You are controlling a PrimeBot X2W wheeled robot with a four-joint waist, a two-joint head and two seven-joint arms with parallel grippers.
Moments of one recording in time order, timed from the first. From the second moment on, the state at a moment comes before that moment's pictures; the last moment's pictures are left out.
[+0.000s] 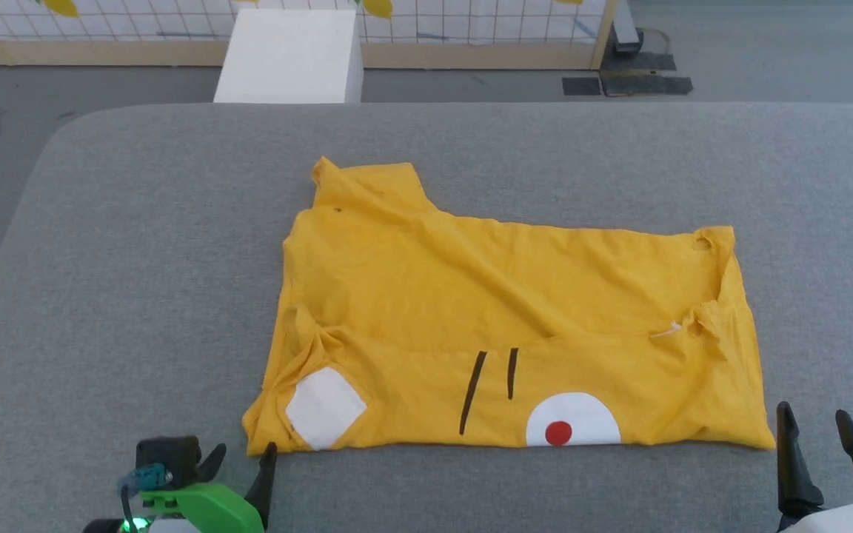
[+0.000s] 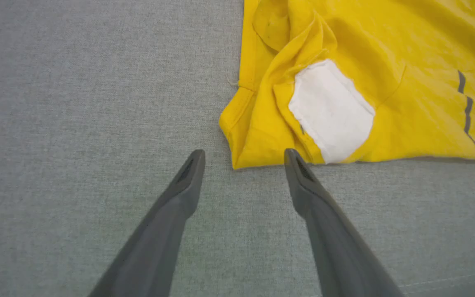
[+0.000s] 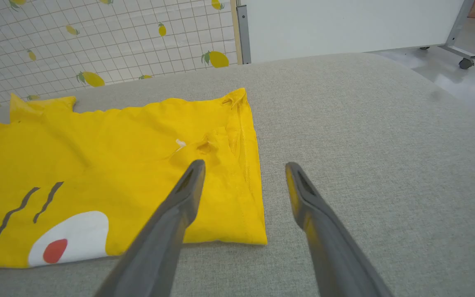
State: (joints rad) left arm 0.09 0.21 -0.13 0.12 -0.36 -0.04 0.15; right arm 0.19 -0.05 -0.24 0.00 0.19 0.13 -0.08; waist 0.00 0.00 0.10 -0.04
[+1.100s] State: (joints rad) left arm -0.05 0.22 -0.12 0.18 -0.51 -0.06 0.33; right arm 0.03 -0.09 -0.28 -0.02 0.18 0.13 0.52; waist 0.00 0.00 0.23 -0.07
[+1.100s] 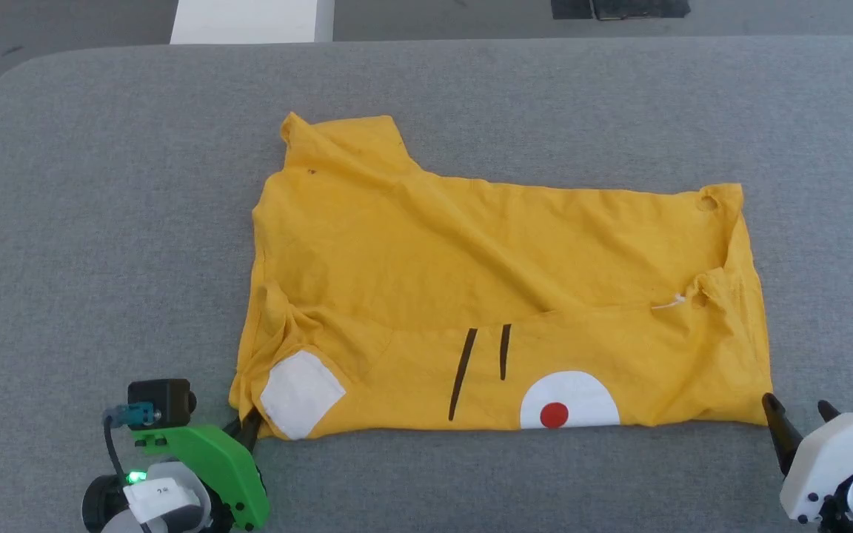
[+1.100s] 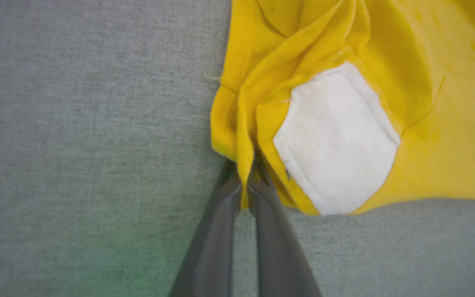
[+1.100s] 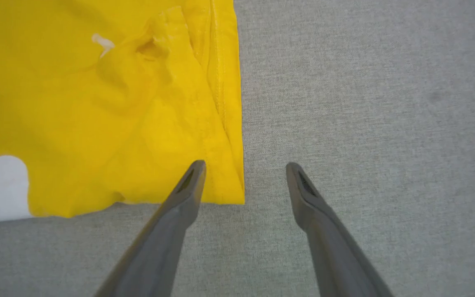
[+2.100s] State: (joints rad) left arm 0.07 0.20 -0.06 0.08 -0.65 -0.04 0.34; right arm 0.01 -0.08 -0.35 -0.01 0.29 0.13 0.56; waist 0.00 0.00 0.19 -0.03
